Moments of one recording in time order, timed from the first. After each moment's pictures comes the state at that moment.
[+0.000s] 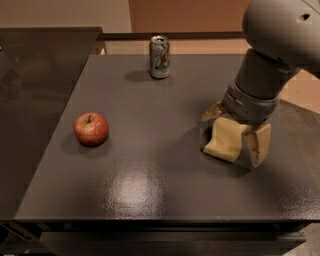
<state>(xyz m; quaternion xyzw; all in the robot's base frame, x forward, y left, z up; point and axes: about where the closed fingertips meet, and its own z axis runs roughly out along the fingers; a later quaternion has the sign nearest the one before) 0.463 -0.171 0.841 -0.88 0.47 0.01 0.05</state>
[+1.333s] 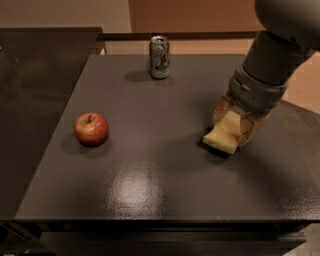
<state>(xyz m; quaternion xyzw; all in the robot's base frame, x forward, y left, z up) 0.471 -0.170 0.868 -0.87 0.48 0.02 0.07</state>
